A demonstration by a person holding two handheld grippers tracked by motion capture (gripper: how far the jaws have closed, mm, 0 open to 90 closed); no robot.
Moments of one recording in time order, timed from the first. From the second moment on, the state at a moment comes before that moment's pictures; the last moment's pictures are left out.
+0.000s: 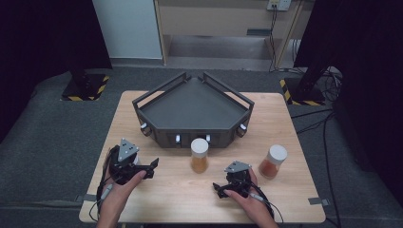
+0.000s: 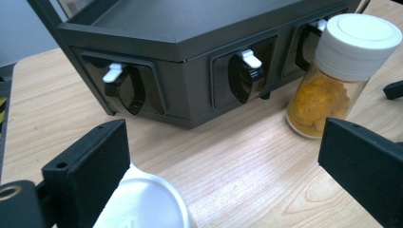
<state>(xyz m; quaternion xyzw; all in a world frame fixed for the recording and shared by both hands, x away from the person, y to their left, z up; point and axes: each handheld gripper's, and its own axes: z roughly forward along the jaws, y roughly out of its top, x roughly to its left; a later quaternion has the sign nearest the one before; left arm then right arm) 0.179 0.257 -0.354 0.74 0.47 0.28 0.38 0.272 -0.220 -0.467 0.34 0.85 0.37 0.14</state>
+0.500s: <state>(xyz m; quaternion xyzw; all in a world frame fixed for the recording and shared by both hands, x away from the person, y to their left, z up) 0.173 0.265 -0.358 0.73 0.48 0.30 0.38 0.272 -0.220 -0.467 0.34 0.85 0.37 0.14</state>
